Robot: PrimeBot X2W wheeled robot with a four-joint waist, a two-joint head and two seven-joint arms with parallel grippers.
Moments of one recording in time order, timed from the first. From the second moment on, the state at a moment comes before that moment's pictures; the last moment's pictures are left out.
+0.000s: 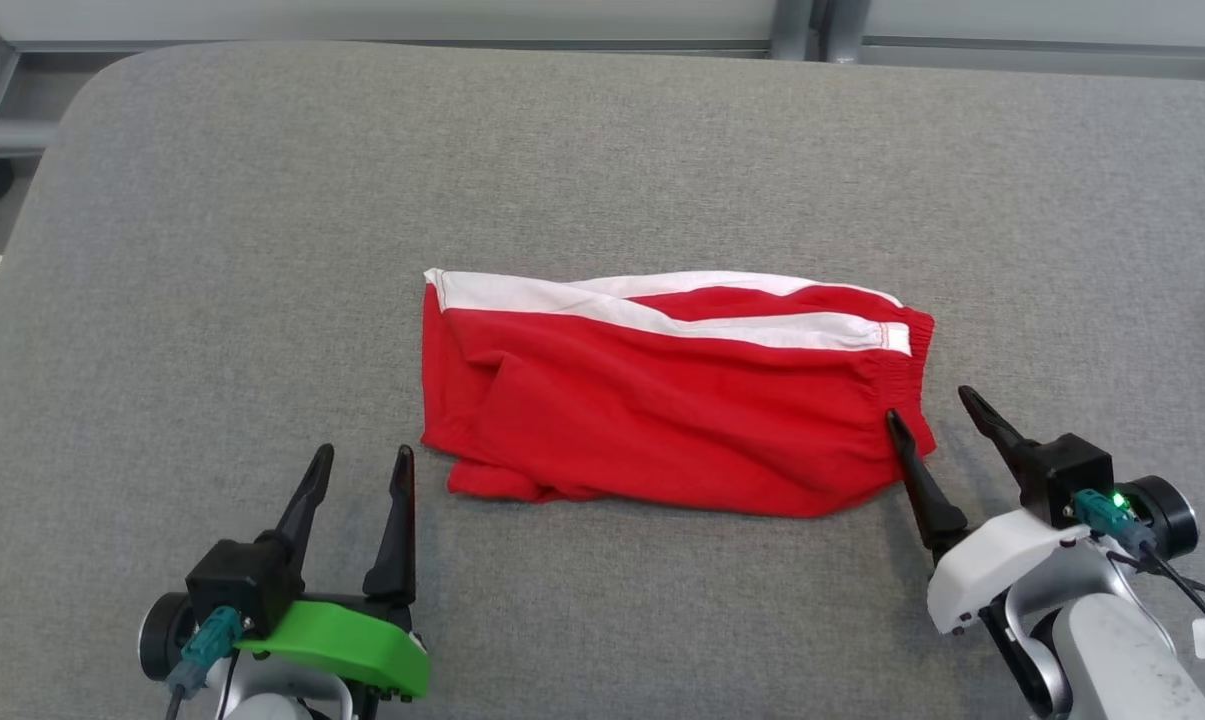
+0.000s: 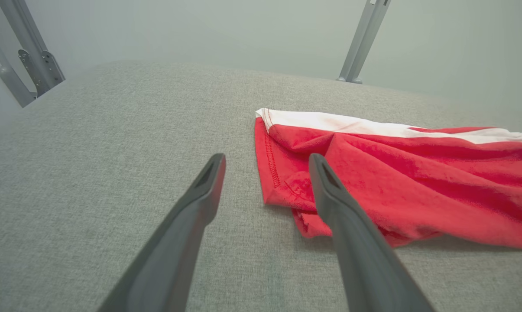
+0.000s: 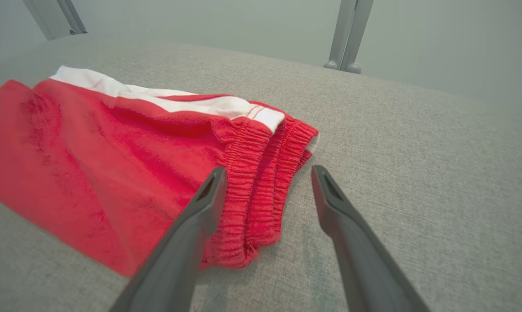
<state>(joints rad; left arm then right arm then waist) -0.14 0.38 -0.55 0.09 -0.64 0.23 -0.26 -0.13 -0.17 0.12 0.16 0.10 0.13 -0.10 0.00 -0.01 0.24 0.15</state>
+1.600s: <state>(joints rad) -0.01 0.08 -0.19 0.15 -0.29 -0.09 -0.26 -0.33 -0.35 0.05 -0.01 0.71 0.13 0.69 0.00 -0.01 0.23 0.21</state>
